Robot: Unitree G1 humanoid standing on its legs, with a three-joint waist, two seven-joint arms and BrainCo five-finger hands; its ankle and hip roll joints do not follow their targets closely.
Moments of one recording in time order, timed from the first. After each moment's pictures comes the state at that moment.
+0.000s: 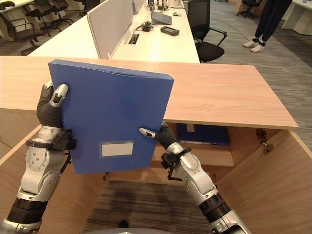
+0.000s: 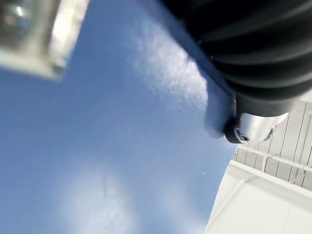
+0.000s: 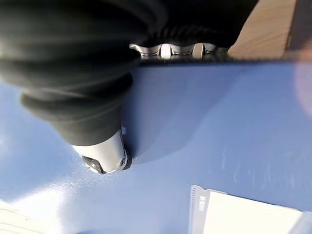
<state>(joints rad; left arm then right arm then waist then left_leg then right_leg) -0.13 0.49 -0.04 -0.27 -0.54 -0.32 0.03 -0.20 -0.33 0.42 0.01 0.61 -0.15 0.17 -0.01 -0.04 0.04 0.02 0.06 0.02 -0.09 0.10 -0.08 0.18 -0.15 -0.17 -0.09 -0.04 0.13</state>
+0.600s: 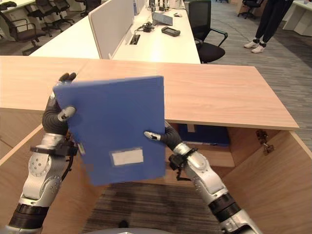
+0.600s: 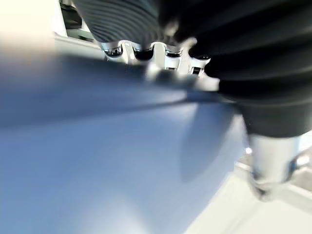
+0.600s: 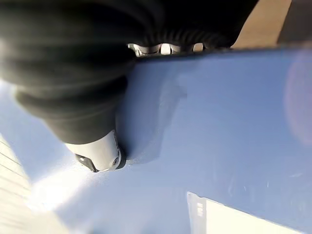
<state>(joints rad) -0.01 0.42 0.04 -0.13 -0.59 -0.33 -0.07 -0.15 -0.56 0.38 -0.01 0.53 -0.07 0.31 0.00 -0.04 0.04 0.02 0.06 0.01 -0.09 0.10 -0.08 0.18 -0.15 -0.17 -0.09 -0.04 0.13</state>
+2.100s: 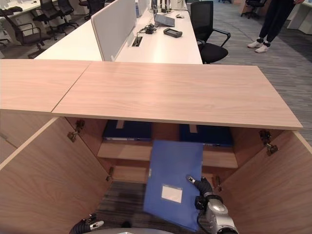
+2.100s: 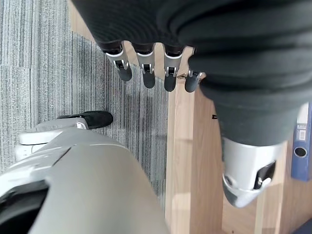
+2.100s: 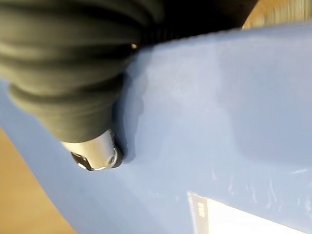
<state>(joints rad) 0.22 0.29 -0.12 1.02 -0.15 -0.20 -0.23 0.02 -0.26 0.04 0.74 0.54 -0.10 0.09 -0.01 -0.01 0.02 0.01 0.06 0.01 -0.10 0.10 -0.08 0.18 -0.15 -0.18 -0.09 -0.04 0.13</state>
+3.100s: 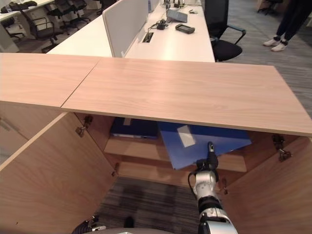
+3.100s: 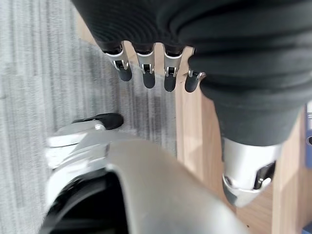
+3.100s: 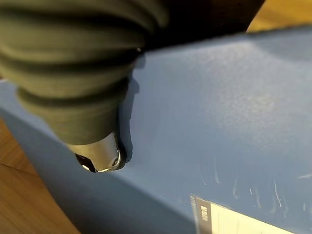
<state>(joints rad) 0.25 0.33 -0.22 0.94 -0.15 -0.21 -0.21 -0.34 -0.12 -0.20 0.80 1.18 -0.31 -0.10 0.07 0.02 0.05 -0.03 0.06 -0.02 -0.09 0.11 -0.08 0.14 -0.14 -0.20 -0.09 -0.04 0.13</state>
